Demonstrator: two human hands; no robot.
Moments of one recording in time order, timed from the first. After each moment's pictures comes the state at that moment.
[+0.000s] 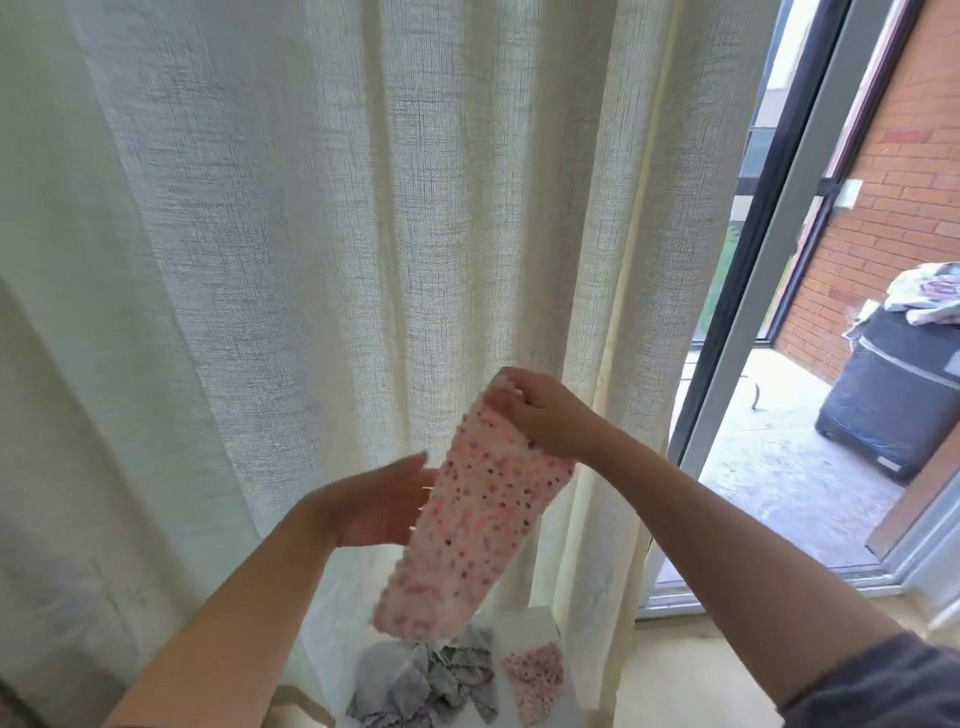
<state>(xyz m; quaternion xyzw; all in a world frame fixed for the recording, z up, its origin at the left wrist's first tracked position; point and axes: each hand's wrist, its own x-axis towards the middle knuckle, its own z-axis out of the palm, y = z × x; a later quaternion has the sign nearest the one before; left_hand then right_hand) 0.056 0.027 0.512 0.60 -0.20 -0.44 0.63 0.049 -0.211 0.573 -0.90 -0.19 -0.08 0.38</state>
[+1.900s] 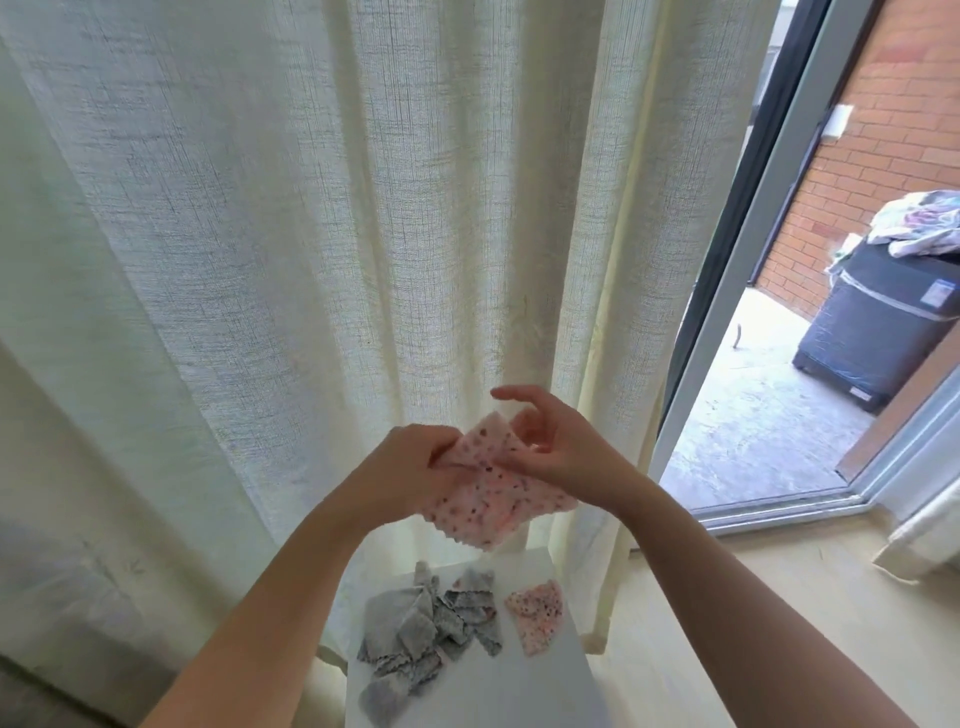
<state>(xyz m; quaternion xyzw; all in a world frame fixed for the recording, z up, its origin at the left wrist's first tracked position) 0.030 -0.002 0.515 0.88 -0.27 -0.10 0.37 -0.003 -0.218 0.505 -0.82 -0.15 0.00 0.55</state>
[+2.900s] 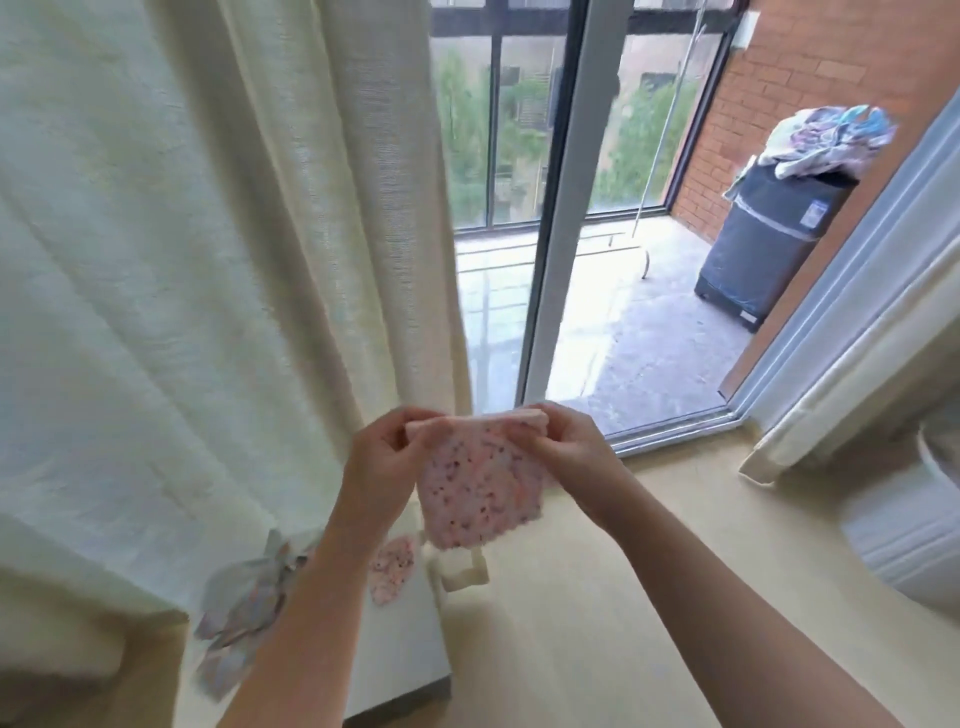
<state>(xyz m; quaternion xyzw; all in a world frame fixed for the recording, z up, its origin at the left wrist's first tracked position) -0.045 -0.268 0.471 0.75 -0.12 -0.05 0.65 -0.095 -0.462 0.465 -0.73 0.04 -0.05 0.68</state>
